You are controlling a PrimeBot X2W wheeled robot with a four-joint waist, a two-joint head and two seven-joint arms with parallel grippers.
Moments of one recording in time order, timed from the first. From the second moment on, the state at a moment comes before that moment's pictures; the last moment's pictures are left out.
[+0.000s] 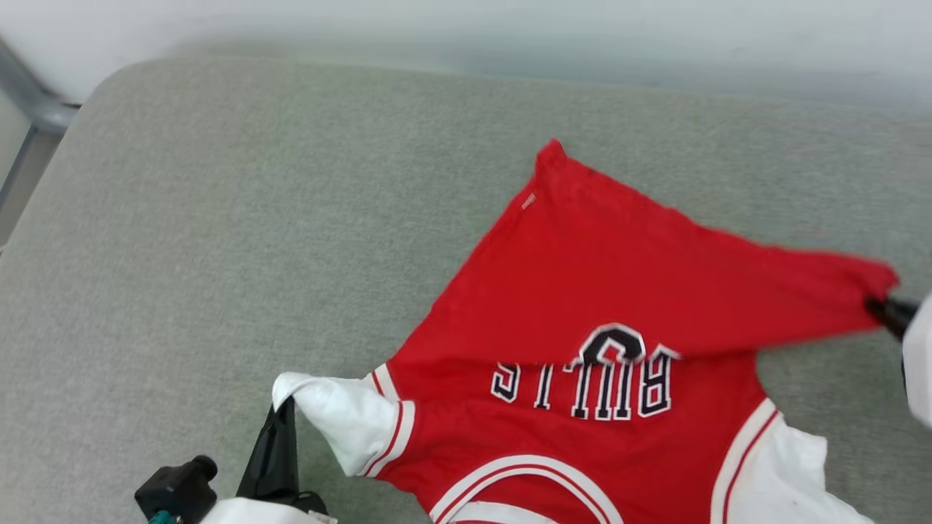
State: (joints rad) left arm 0.07 0.05 -0.05 0.13 -0.48 -0.08 -0.26; right arm -0.37 -0.75 0.27 0.16 0.64 0.13 0.58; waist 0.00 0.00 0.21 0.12
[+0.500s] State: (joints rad) left arm 0.10 0.05 -0.02 0.14 -0.46 -0.08 -0.26; right arm 0.16 -0.65 0.11 0.13 0.64 0.13 0.64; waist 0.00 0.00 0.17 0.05
